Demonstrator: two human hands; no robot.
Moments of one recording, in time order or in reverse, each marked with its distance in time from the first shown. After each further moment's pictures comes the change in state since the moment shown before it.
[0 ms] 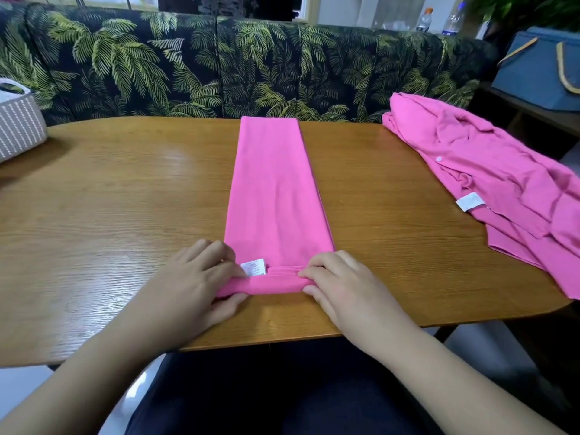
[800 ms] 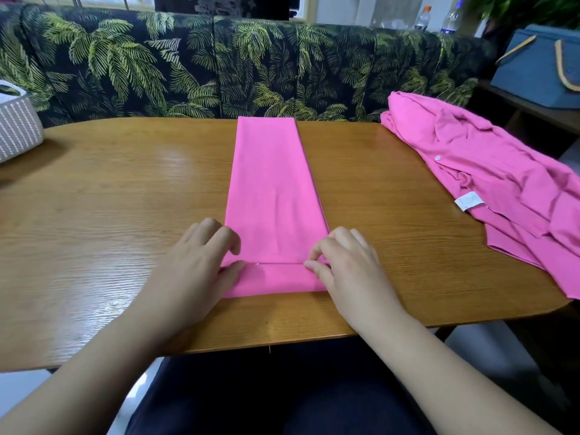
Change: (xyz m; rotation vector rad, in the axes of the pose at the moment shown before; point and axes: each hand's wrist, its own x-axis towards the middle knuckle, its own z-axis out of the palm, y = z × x) left_hand 0.021 0.001 0.004 -0.104 0.080 -0.224; right_hand 0.021 0.004 -0.002 0.037 0.118 0.252
